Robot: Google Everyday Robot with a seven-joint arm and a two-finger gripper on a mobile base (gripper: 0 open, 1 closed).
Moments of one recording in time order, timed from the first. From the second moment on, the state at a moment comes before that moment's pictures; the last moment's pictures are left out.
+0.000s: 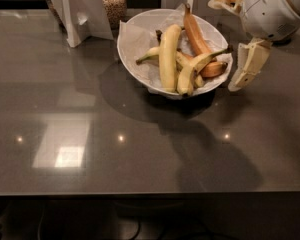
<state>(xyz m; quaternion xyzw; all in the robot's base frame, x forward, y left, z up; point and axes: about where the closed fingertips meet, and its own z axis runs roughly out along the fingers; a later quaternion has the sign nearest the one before) 0.539 -0.161 0.991 -0.74 0.59 0.00 0.33</state>
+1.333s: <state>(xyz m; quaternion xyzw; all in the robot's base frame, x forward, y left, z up) 0.575 -0.161 0.990 -0.79 0.48 -0.11 0.36</state>
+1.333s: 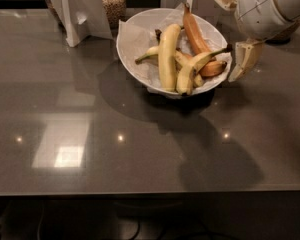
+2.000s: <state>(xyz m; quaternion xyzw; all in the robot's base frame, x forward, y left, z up) 0.597 -0.163 0.970 -0.81 0.44 -0.14 0.37</state>
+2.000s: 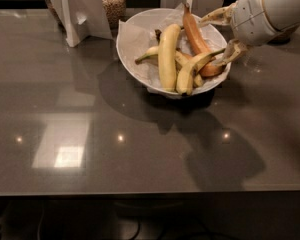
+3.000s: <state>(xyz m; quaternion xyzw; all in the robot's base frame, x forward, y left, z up) 0.587 -0.152 0.923 -0.82 0.43 -0.09 0.35</state>
